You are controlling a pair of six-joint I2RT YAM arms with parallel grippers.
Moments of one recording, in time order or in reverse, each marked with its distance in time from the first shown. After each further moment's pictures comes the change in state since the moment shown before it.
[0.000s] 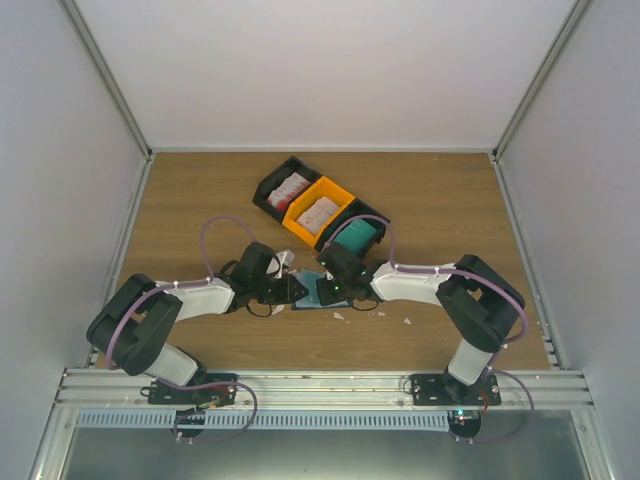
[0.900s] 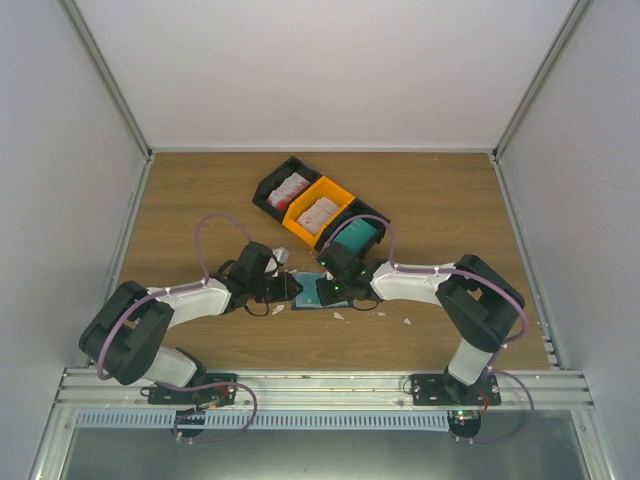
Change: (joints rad) left arm 0.000 -0.057 0.006 -0.070 -0.105 -0.002; right arm 0.000 0.001 0.001 -0.005 0.001 -0.007
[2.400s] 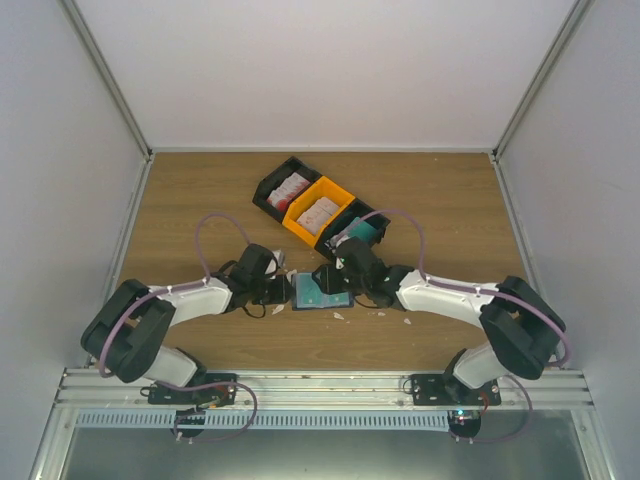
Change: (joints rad) left arm 0.000 0.024 0.008 -0.067 -0.090 0.037; right arm -0.016 -0.225 -0.124 0.212 -0.015 0.111
